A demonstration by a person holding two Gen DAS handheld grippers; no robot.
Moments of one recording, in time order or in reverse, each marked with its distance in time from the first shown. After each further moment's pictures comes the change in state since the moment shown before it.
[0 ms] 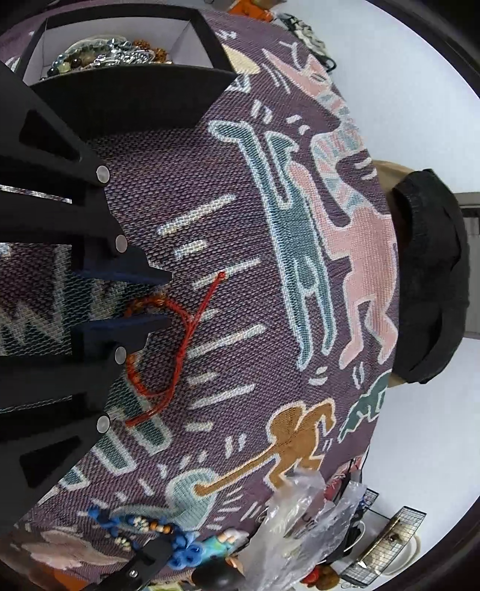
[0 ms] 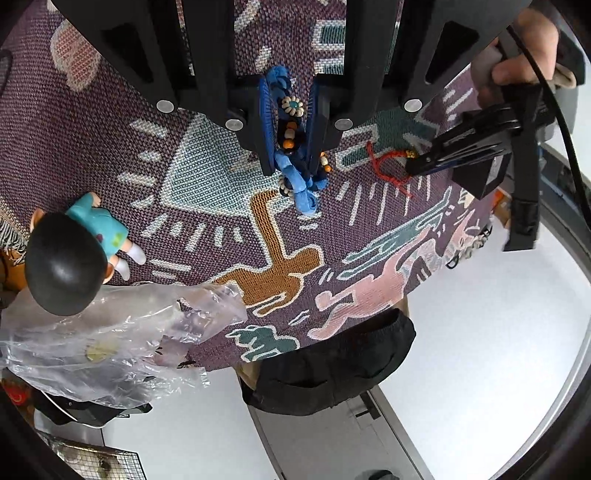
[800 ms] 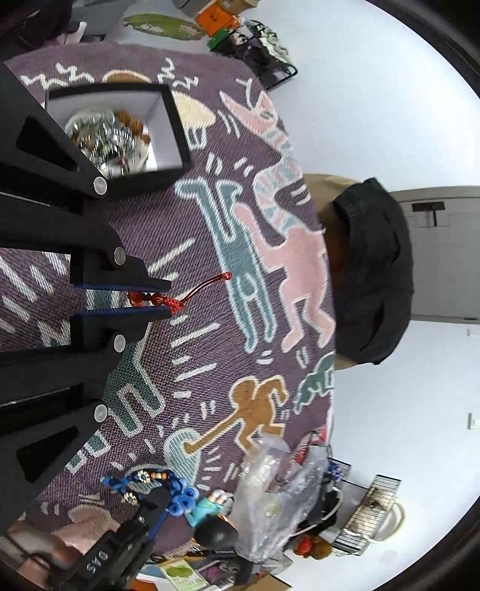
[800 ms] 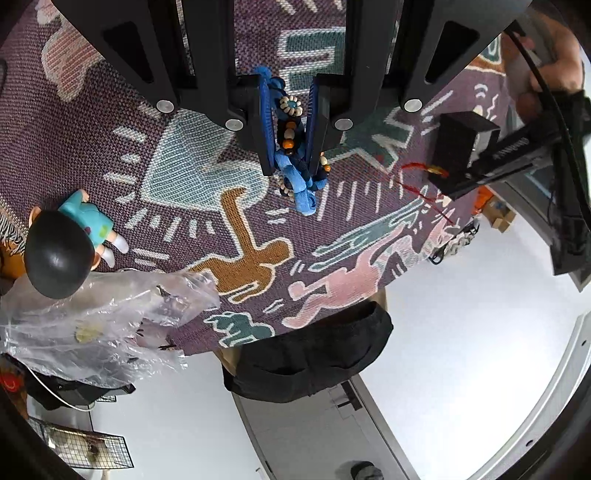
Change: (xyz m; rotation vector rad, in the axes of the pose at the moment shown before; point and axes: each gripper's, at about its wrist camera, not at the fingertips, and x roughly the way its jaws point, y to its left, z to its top) left arm -0.092 0.015 -0.002 0.048 -0.149 -0.021; right arm -0.018 0.023 -0.006 -0.033 -0.048 0.050
